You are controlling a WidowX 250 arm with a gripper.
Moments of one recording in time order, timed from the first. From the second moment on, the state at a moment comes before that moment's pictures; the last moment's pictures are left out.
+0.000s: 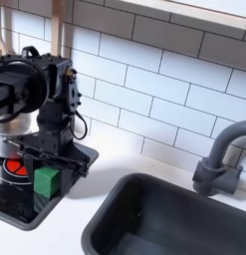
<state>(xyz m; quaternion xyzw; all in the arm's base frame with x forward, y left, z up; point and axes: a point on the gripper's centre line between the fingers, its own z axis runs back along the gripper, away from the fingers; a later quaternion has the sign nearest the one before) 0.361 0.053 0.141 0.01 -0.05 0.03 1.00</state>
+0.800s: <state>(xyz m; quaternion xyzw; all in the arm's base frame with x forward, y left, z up) 0.358 0.050 0.147 0.01 -0.06 0.01 1.00</state>
